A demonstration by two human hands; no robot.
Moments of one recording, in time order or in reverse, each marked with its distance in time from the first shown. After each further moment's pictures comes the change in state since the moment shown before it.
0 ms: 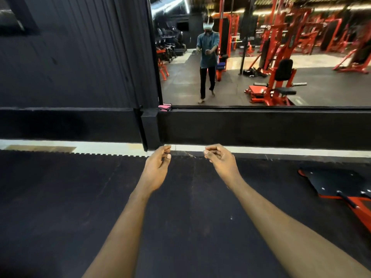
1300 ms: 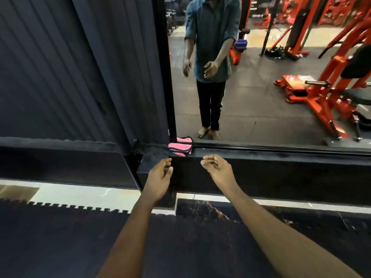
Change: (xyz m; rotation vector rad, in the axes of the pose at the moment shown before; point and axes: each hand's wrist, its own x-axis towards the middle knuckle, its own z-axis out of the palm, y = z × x) left_hand 0.957 -0.461 0.012 0.068 -0.111 -0.220; right_hand 0.959 0.219 0.377 -0.037 -0.043 0.188
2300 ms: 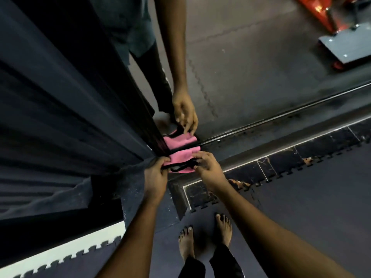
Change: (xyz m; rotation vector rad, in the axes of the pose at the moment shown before) left_hand 0.405 -0.245 0.113 0.224 -0.298 0.083; right_hand 0.323 0.218 0.182 -0.018 0.194 0.404
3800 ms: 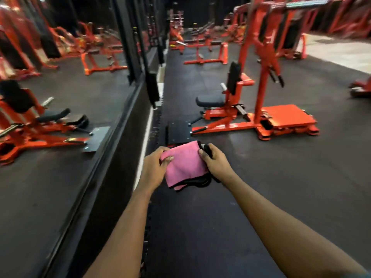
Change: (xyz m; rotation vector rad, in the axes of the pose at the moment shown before) left_hand -0.327 0.570 0.118 -0.344 -0.894 1.256; right_hand -0.534 -0.027 -0.425 0.074 1.418 0.038
